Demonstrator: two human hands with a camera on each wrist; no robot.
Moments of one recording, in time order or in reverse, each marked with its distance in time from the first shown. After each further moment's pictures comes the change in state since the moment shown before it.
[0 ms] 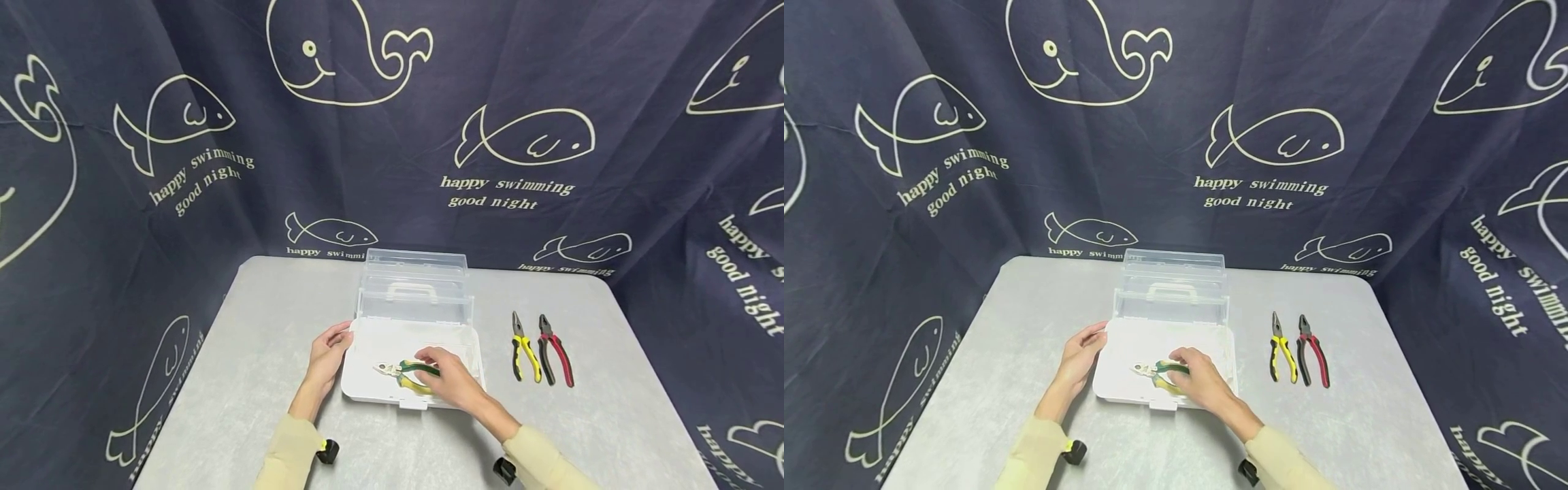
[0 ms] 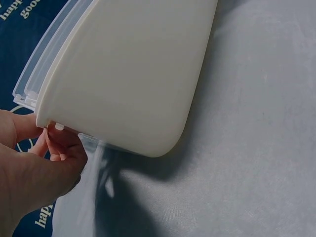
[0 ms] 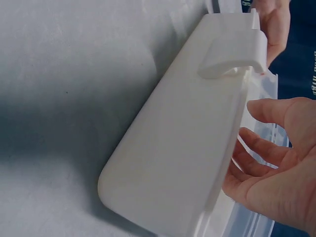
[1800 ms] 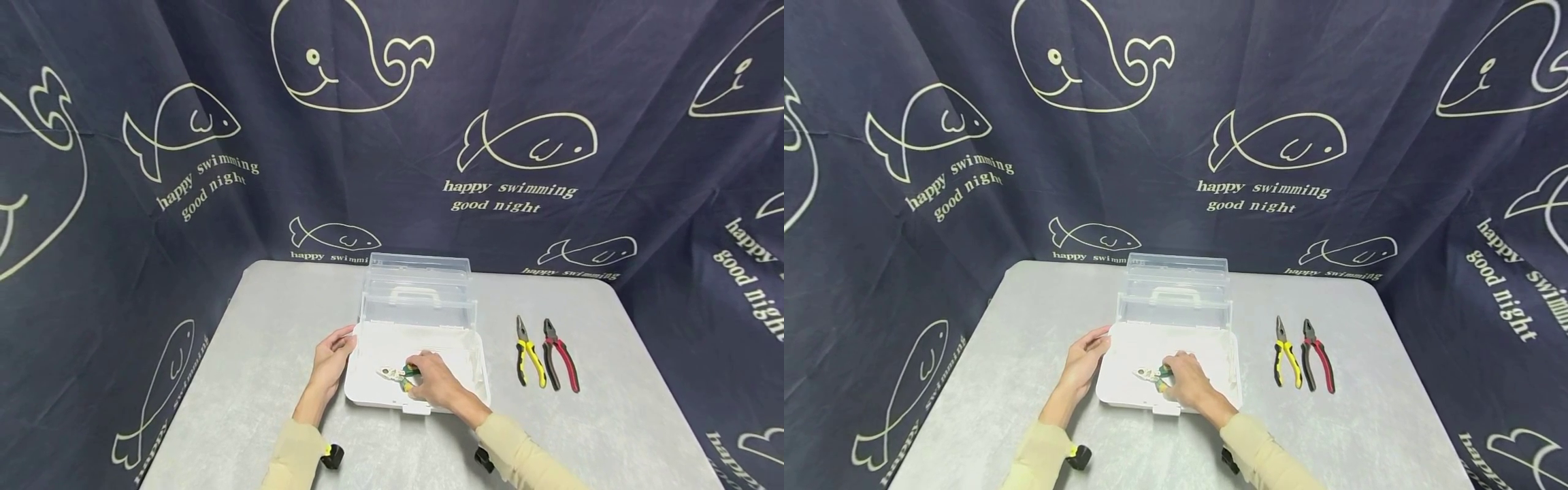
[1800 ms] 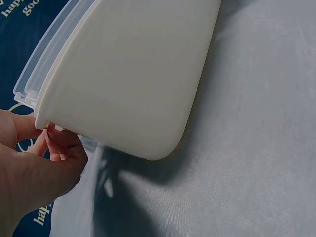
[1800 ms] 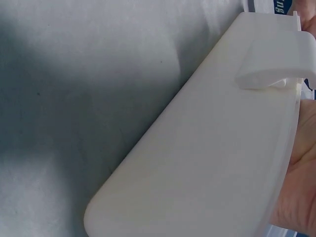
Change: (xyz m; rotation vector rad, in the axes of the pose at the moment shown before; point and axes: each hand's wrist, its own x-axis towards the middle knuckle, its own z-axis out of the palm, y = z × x) left_hand 0.001 -0.008 -0.001 -0.013 0.005 0.018; right_hand 0.025 0.010 0.032 -0.252 -0.108 -0.002
